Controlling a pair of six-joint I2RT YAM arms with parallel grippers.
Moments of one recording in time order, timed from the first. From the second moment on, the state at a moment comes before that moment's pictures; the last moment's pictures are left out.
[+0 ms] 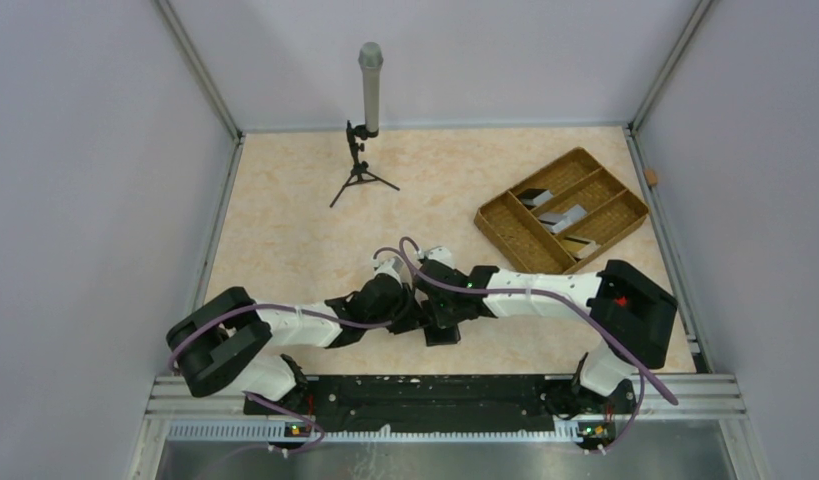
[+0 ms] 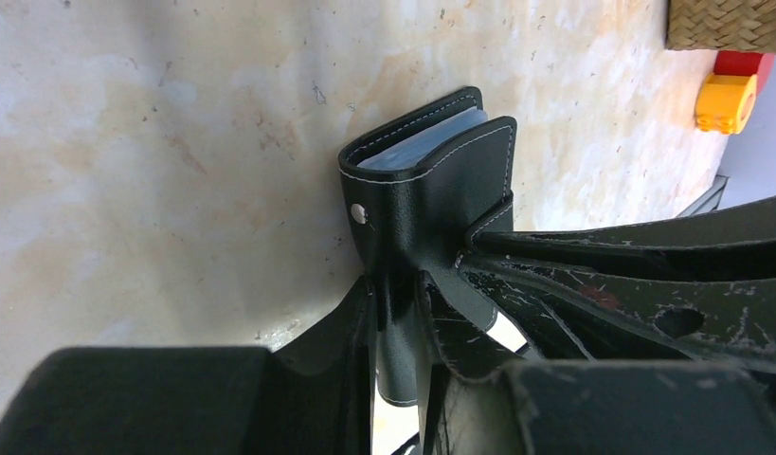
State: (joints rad) left arm -0.93 1.42 0.41 0.28 0.06 -1.10; right arm 1.10 1.61 0.95 -0.48 0.21 0.63
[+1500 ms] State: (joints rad) left arm -0.95 1.42 0.29 0.53 0.07 -1.13; right arm 1.17 1.71 1.12 -0.75 0.35 0.91
